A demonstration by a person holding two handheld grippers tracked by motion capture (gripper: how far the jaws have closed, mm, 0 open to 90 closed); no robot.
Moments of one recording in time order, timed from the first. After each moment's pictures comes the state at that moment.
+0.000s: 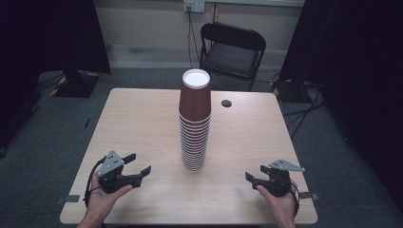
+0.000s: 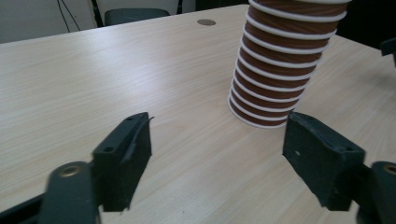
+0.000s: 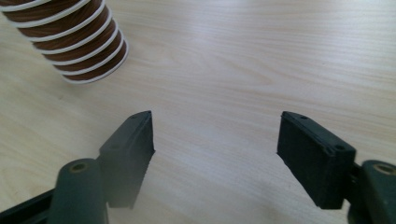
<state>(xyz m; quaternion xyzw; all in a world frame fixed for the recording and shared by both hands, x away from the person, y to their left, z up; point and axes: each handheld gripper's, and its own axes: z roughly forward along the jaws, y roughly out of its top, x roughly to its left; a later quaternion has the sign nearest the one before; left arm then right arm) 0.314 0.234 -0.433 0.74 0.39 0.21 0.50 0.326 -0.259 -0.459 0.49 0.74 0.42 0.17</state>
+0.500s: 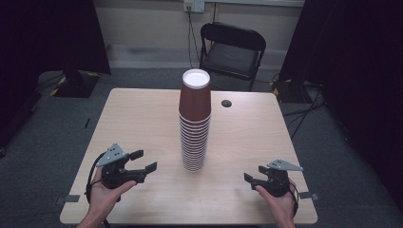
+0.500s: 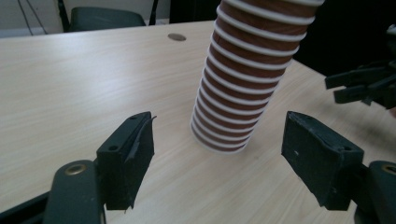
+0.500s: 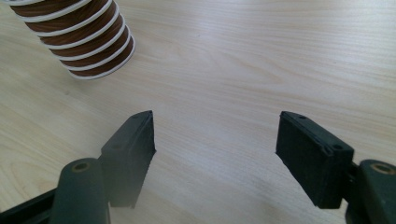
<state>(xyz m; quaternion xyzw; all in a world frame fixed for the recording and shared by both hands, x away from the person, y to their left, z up) 0.320 0.221 -0.406 0.74 0.37 0.16 0.54 0.327 -0.256 -0.460 0.49 0.75 0.42 0.16</state>
